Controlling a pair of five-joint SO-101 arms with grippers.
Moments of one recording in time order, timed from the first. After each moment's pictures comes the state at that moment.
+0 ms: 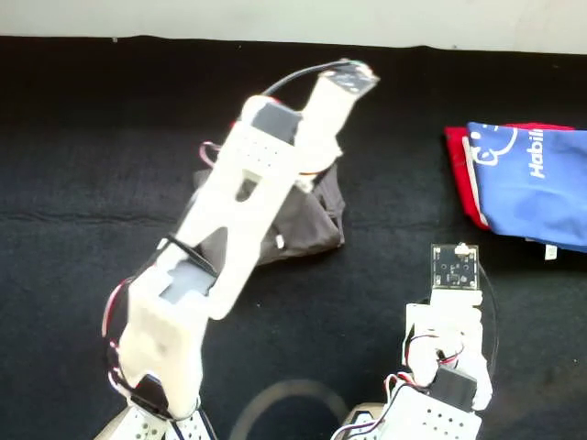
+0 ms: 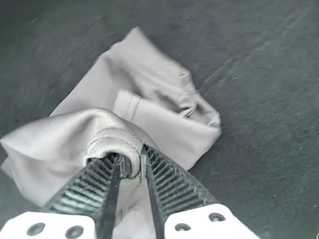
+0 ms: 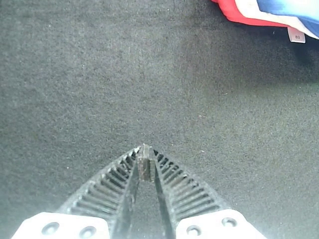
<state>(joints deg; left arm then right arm) 23.5 29.0 -38.7 81.8 -10.9 17.1 -103.6 95.3 63.7 21.2</state>
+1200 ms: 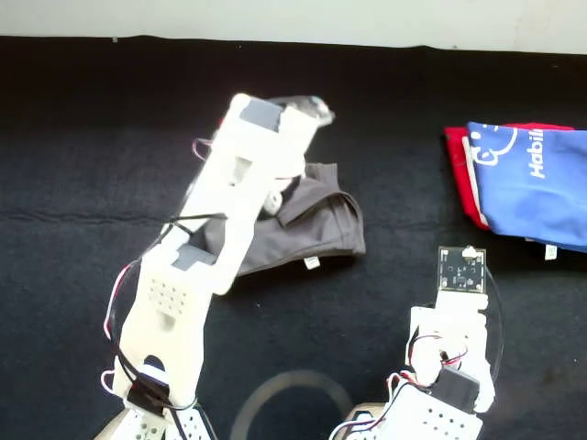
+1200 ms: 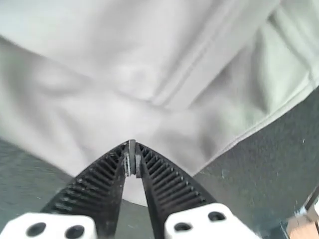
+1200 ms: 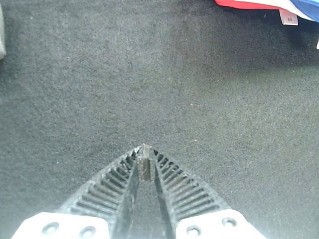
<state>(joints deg) 16.8 40.7 -40.6 98.5 -11.0 20.0 -103.6 95.3 65.0 21.2</state>
